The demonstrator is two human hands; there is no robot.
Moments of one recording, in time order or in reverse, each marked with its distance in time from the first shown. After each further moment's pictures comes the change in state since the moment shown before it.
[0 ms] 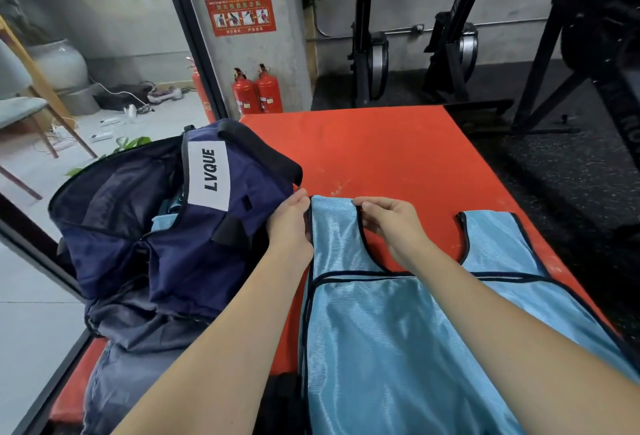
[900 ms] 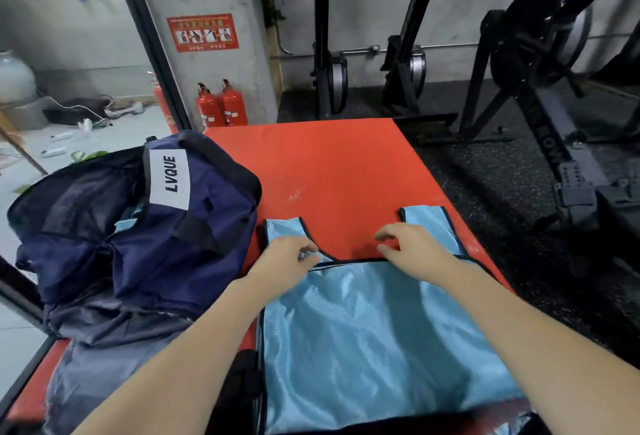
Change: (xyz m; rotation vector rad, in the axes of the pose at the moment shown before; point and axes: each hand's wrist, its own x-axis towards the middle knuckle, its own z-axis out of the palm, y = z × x) left_hand -0.058 -0.039 -0.022 1.490 -0.469 0.623; right_hand -0.069 -0.016 -0.126 -1.246 -0.095 -0.266
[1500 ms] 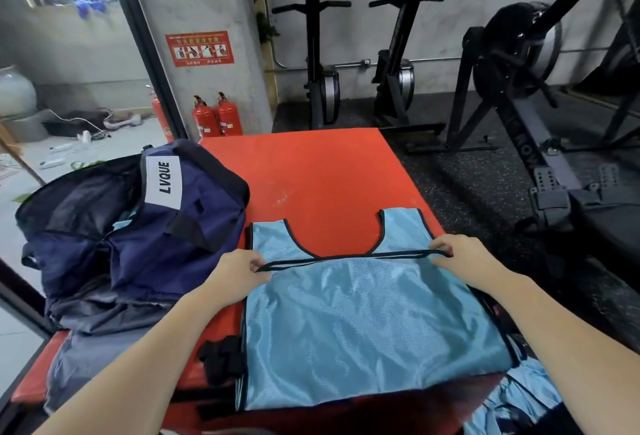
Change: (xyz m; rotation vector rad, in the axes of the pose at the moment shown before) left_hand -0.043 -0.025 -0.026 0.065 0.035 -0.117; right_hand -0.068 0.094 -0.058 -0.010 0.026 0.223
